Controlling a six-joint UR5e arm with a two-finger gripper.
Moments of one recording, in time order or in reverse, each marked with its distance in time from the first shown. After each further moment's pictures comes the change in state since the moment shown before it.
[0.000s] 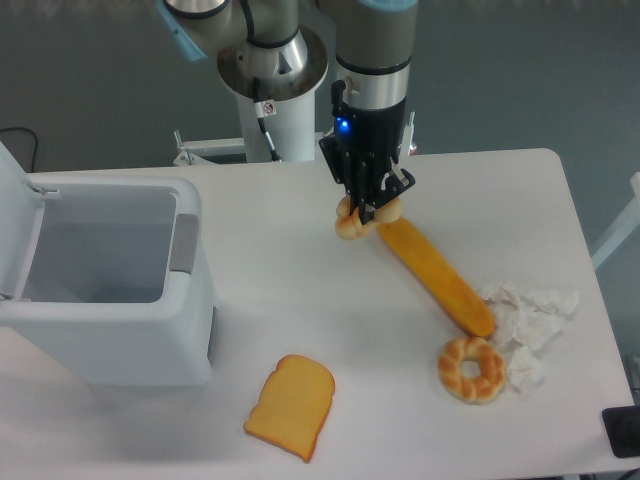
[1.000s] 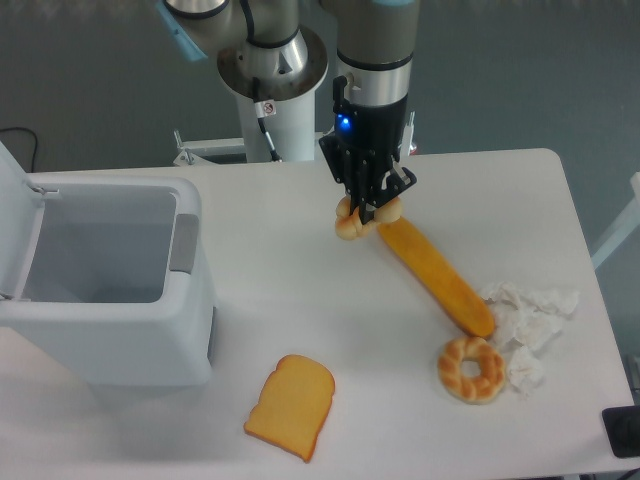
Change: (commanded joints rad) arm 0.002 0.000 0.014 -0.002 -0.011 -0.003
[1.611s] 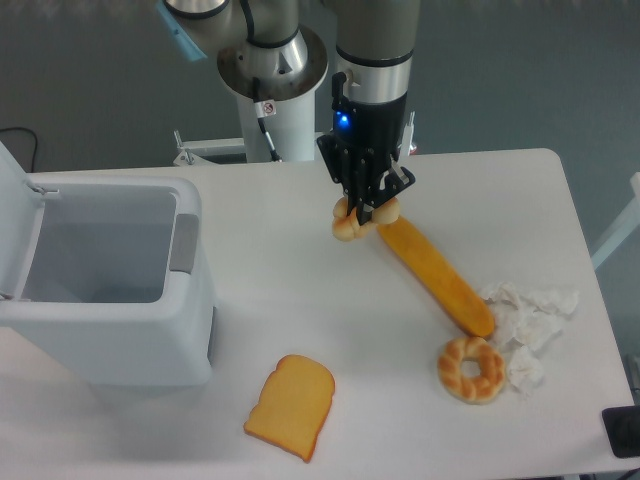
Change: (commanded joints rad) arm 0.003 -0.002 0.015 -0.005 -0.038 -0.002
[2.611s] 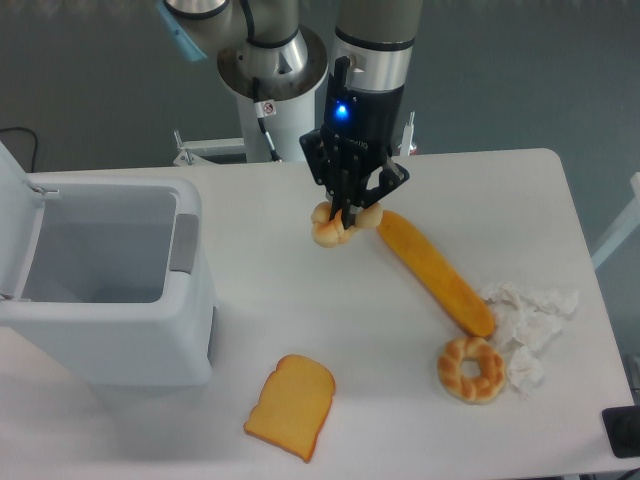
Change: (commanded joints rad) arm -0.002 -0.014 0.066 -0.002 -0.205 -0.317
